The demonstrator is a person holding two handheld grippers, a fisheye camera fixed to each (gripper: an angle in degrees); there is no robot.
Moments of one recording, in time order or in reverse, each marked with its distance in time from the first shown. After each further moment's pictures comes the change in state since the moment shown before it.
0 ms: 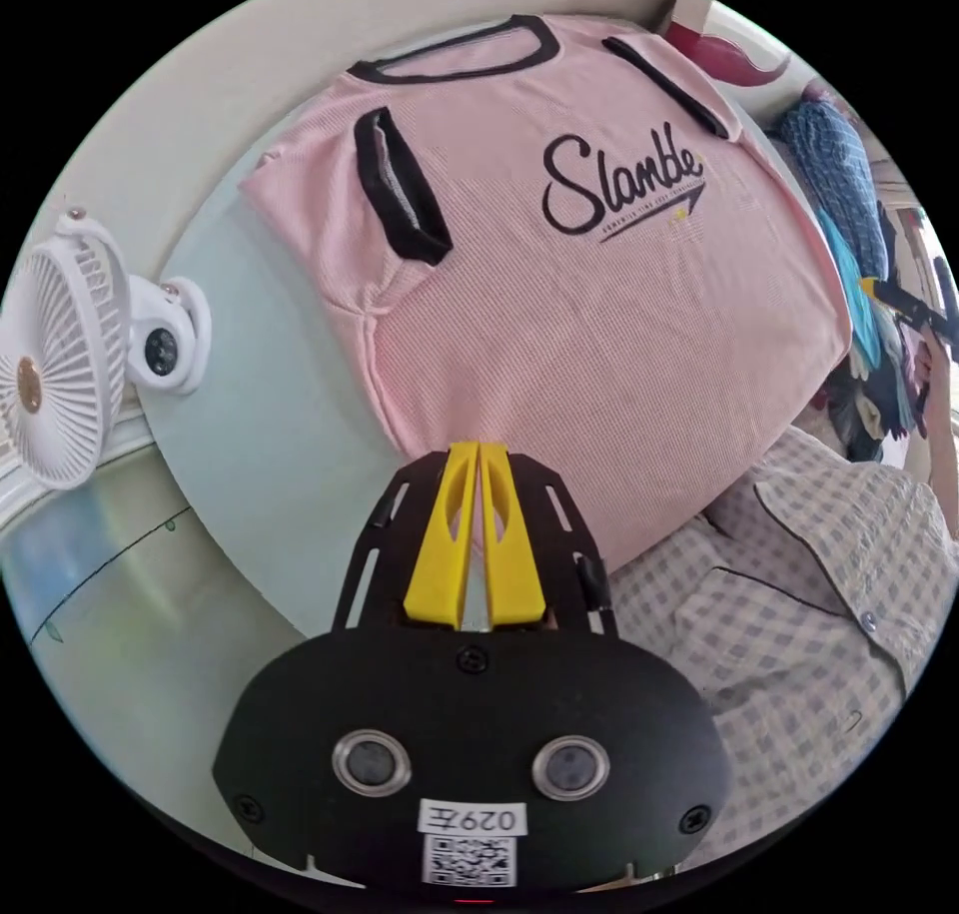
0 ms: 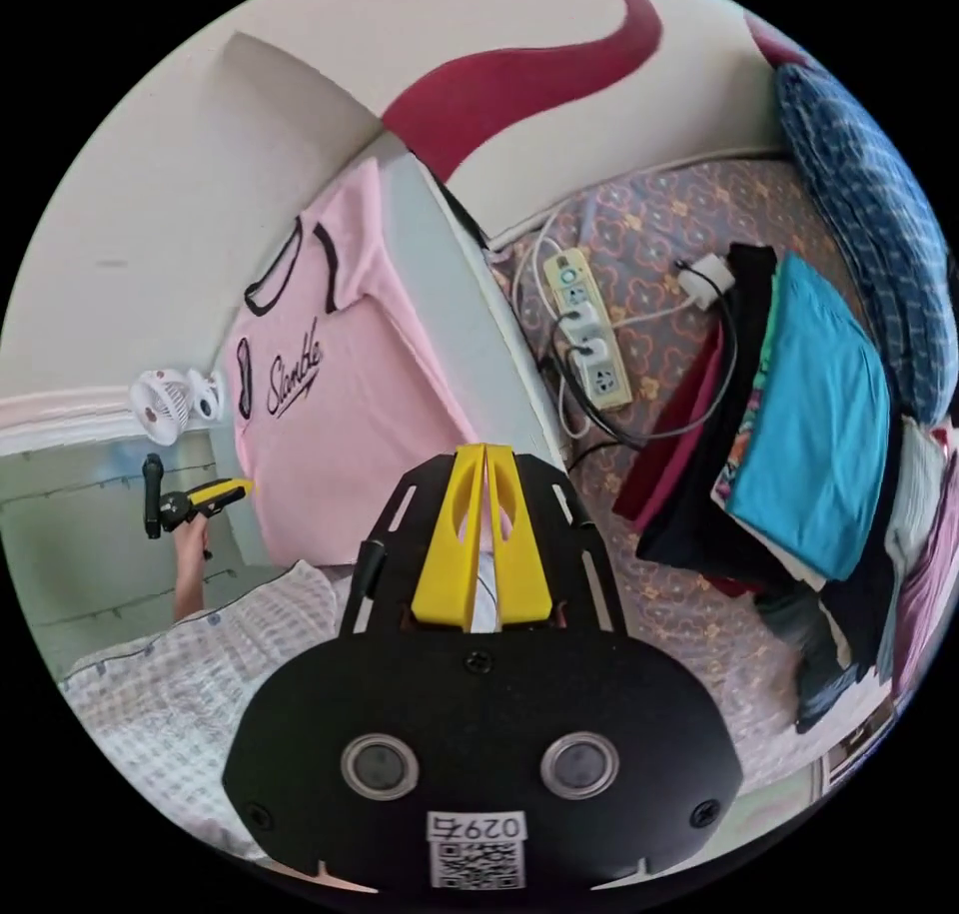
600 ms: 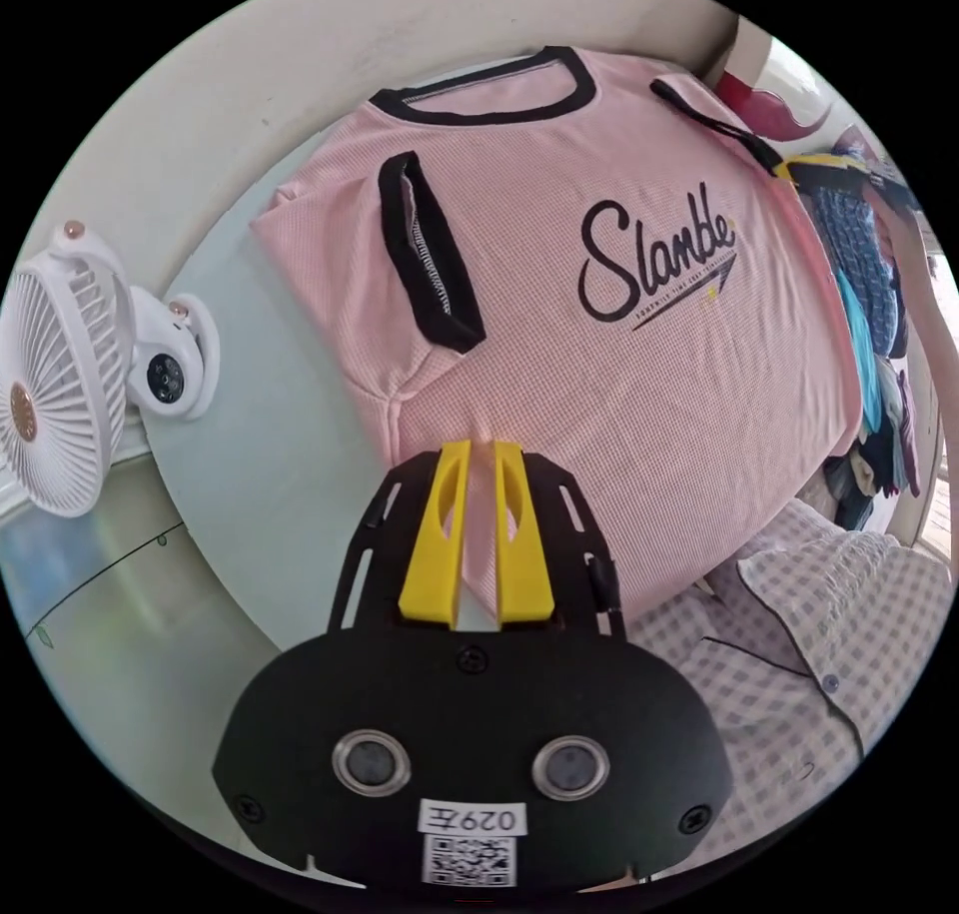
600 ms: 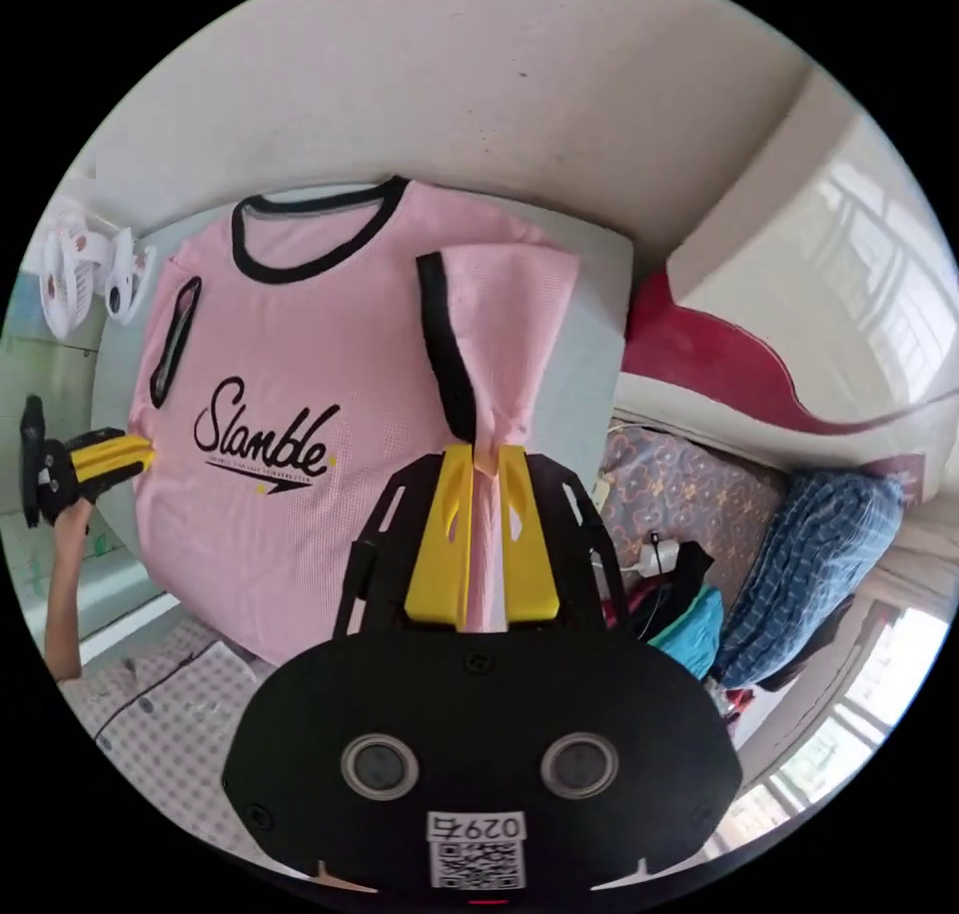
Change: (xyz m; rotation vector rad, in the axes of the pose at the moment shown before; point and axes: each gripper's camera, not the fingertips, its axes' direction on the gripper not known) left arm -0.036 -0.028 -0.008 0.006 0.093 -0.092; right arm -0.128 -0.178 0.019 -0.053 0.371 -0.351
